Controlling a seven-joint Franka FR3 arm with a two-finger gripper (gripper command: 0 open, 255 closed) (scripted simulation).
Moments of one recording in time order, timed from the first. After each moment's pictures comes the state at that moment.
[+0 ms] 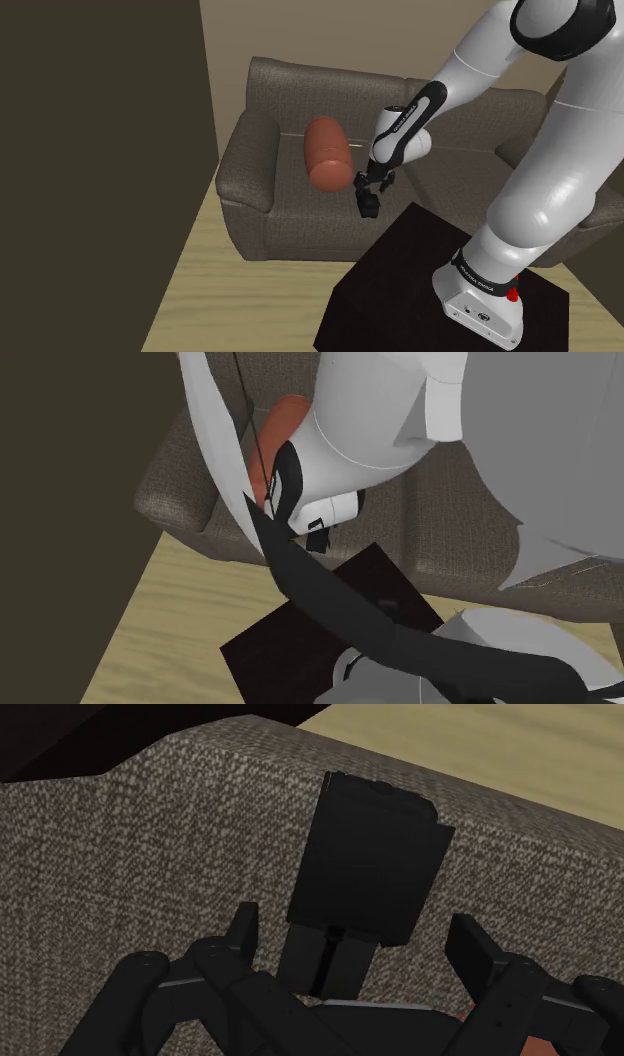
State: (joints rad) arm -0.31 0.19 -0.04 -2.67 -0.08 2.83 0.29
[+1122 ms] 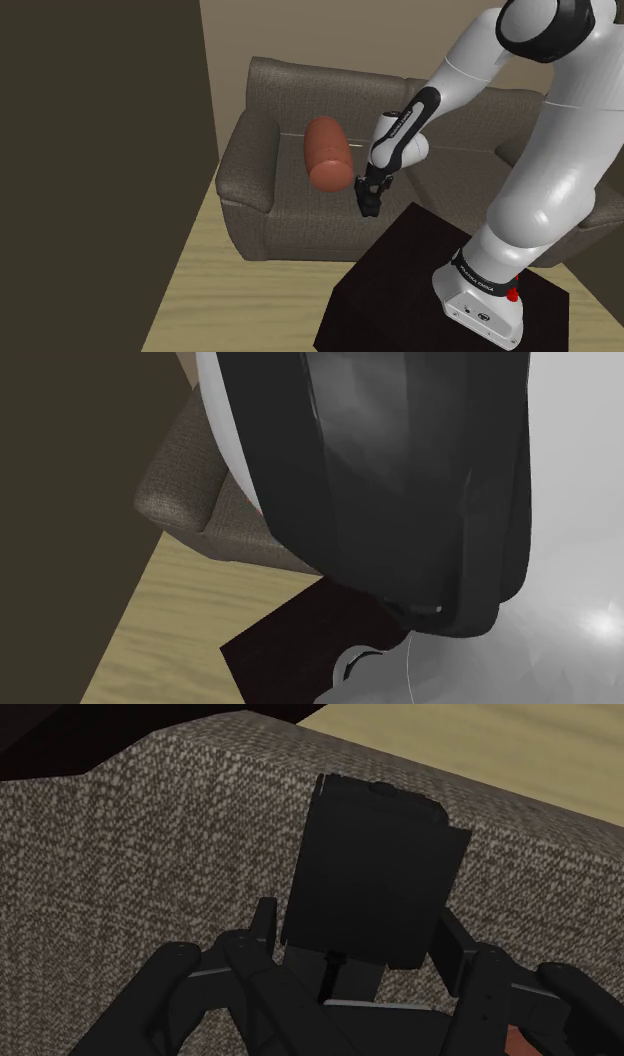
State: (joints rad) arm -0.31 0.26 -0.04 -2.65 -0.08 2.87 0.30
